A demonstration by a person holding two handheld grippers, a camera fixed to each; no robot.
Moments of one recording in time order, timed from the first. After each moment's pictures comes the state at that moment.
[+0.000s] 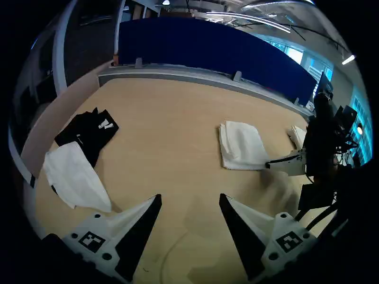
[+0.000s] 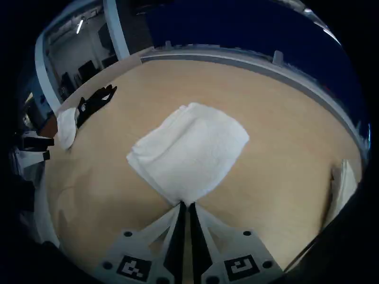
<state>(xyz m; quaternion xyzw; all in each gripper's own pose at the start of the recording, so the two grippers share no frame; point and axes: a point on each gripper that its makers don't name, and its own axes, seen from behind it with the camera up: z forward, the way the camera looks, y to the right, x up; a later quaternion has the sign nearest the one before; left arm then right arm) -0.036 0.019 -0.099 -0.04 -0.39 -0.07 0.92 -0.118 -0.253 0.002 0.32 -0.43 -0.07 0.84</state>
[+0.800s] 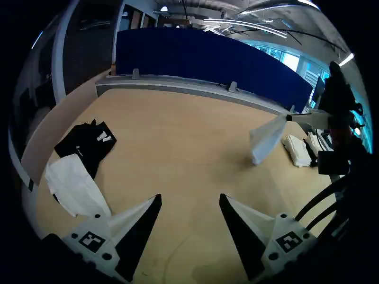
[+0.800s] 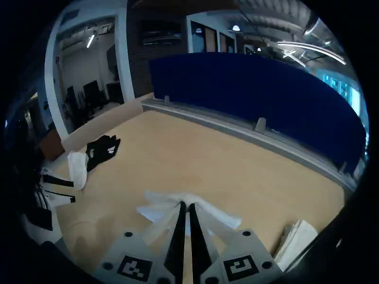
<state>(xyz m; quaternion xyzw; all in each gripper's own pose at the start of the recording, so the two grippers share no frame) -0.009 0.024 -0.088 -0.05 -0.36 -0.07 0.93 0.061 -0.230 0.076 0.32 -0.31 -0.07 0.89</state>
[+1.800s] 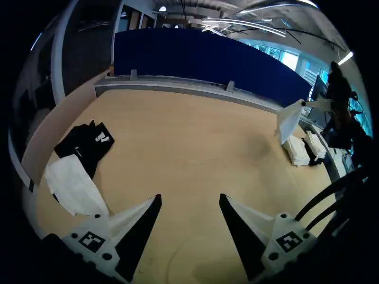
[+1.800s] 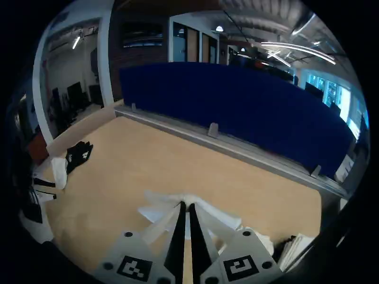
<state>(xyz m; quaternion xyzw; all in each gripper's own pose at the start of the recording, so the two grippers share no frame) -0.005 0.034 -0.089 -0.05 -0.36 -0.07 0.93 0.110 -0.087 0.140 0.25 -0.31 -0.09 0.91</state>
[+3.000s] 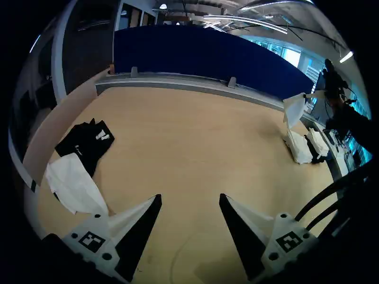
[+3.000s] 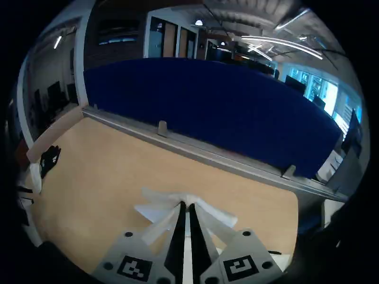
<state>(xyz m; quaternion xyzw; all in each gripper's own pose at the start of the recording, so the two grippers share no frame) -0.008 0.041 -0.090 -0.04 -0.37 -0.06 0.93 0.109 0.031 0.234 0.17 -0.33 -0.10 0.92</state>
